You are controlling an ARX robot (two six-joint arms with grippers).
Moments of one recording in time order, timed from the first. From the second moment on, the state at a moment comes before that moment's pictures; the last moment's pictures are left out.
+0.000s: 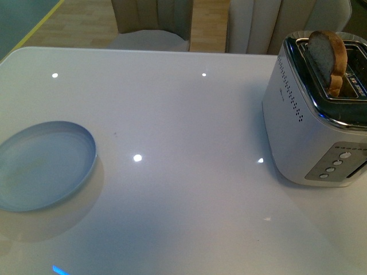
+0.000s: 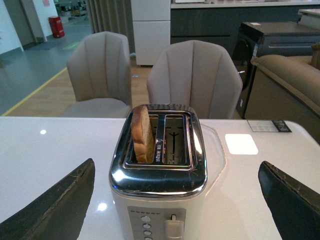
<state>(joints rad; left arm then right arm) 0.49 2.34 0.98 0.11 0.52 -0.12 0.00 0.01 0.02 0.00 0.00 0.00</state>
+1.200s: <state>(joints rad) 0.53 1.99 0.86 0.15 0.60 -0.12 0.00 0.01 0.02 0.00 0.00 0.00</state>
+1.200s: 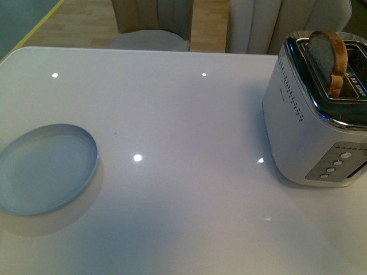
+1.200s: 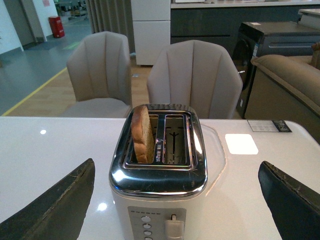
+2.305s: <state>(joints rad) 0.11 0.50 0.01 0.49 0.10 -0.01 0.00 0.00 0.02 0.00 0.00 0.00</state>
